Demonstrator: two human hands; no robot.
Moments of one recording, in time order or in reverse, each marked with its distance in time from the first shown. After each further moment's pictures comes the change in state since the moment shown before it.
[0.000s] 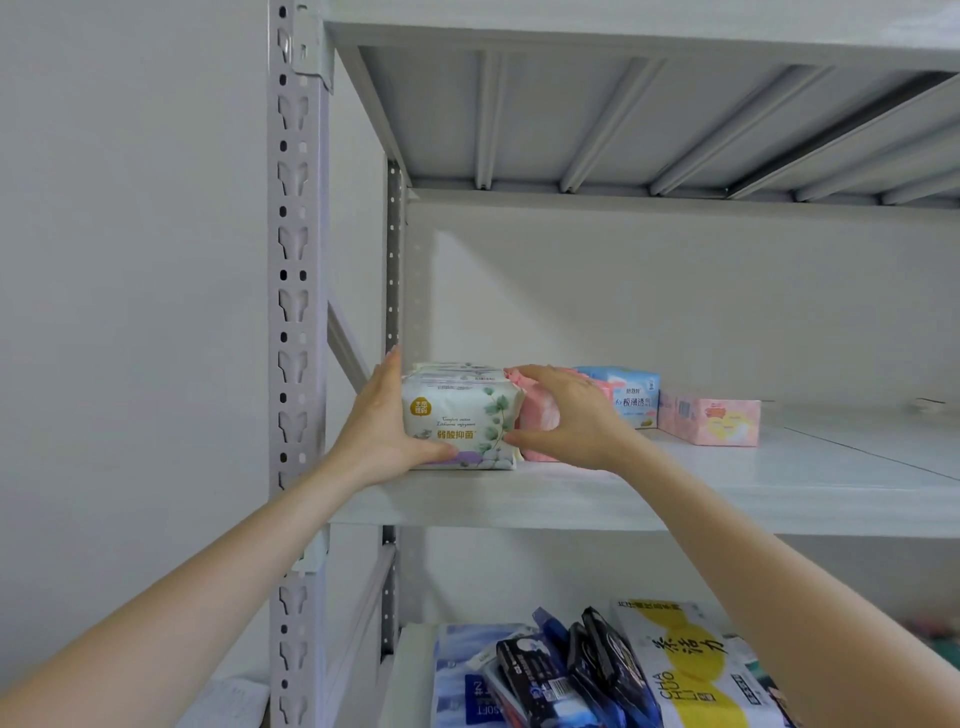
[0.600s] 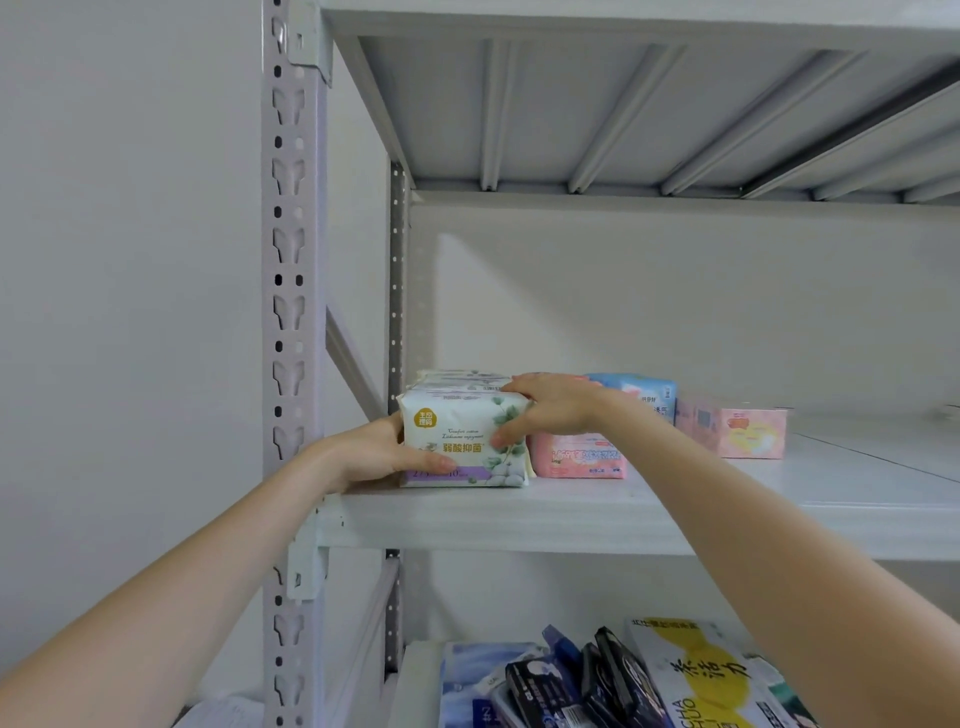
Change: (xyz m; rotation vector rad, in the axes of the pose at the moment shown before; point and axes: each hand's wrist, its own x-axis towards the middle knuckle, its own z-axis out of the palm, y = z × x) left_hand 0.036 -0.039 -0.006 -0.360 -0.586 -0.204; right_hand 0.070 0.003 0.007 0.021 -0.465 0.099
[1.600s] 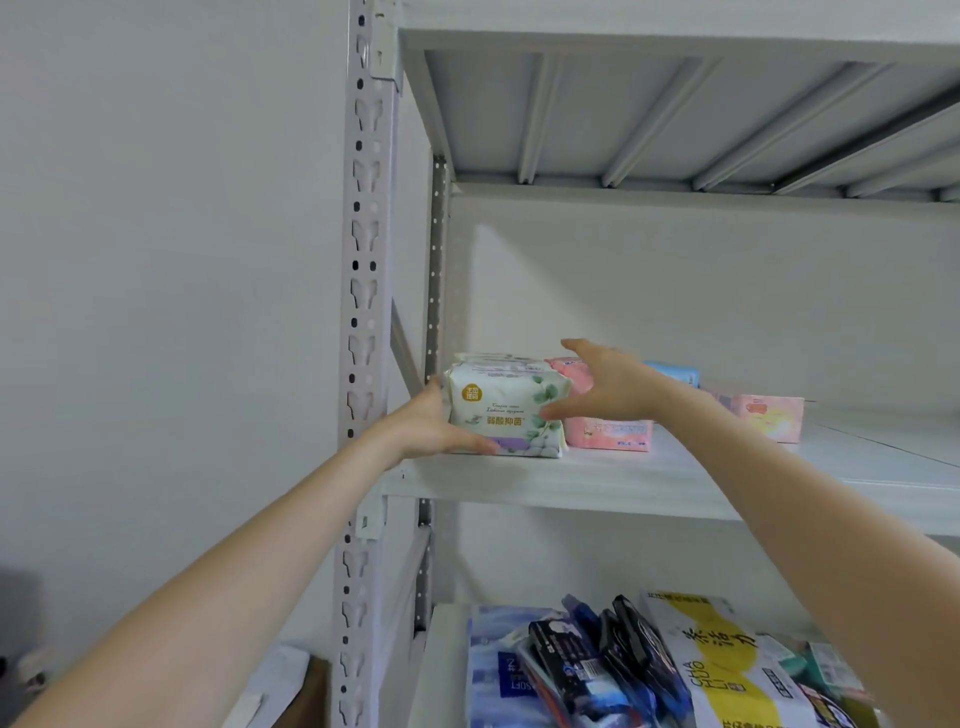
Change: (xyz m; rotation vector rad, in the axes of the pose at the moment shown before) left_hand -0.055 0.021 0.021 0.094 0.235 0.016; right_hand -0.061 -0.026 -0.005 -0.084 0.199 0.031
